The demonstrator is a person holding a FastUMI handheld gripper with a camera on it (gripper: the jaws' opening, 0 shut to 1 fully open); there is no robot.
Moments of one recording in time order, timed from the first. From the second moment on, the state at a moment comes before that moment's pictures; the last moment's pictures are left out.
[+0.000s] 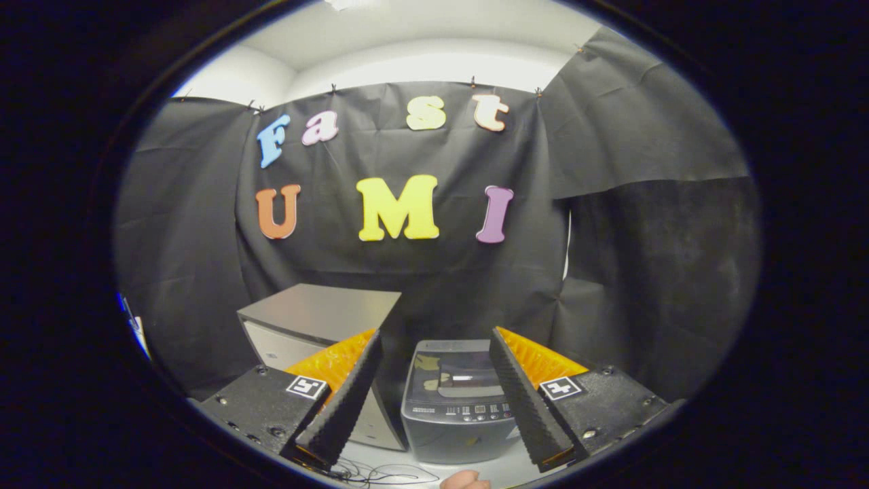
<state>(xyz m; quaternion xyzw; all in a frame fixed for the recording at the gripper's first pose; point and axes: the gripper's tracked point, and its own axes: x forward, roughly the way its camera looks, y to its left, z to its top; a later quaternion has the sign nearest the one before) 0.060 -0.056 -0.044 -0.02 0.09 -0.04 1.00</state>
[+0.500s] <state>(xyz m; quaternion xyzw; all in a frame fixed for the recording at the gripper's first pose) 0.013 -0.056 -0.042 -0.05 0.09 0.00 1.00</state>
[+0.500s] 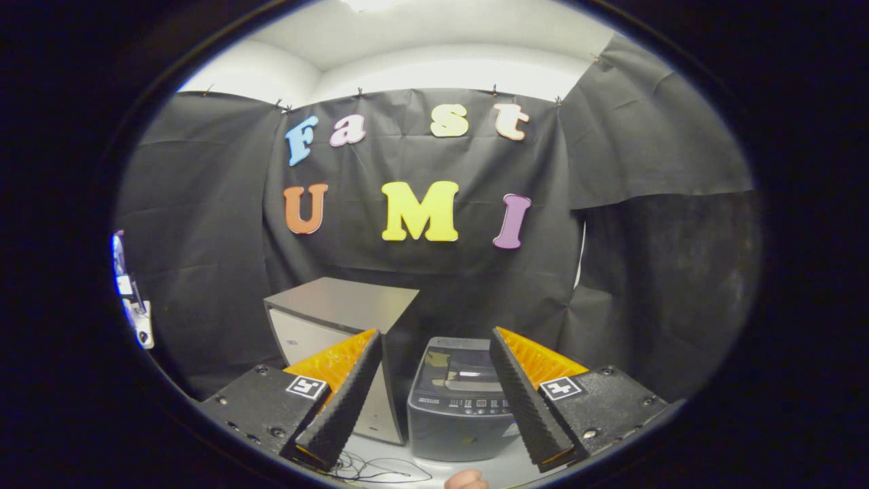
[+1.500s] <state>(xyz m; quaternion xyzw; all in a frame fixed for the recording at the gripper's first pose) -0.001 -0.109 -0.045 -0.04 0.08 -0.02 1.00</state>
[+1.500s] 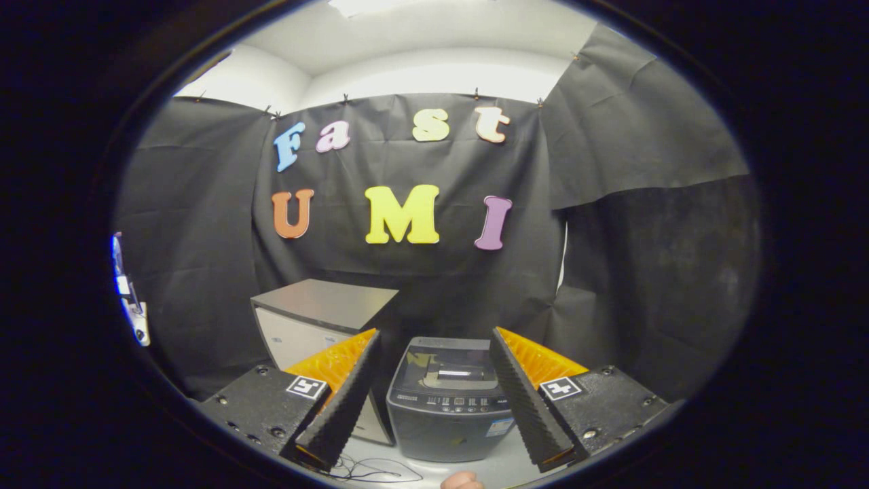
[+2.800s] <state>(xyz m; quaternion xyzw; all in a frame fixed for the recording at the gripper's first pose) 0.000 -0.100 -0.044 -0.06 0.08 -0.01 1.00</state>
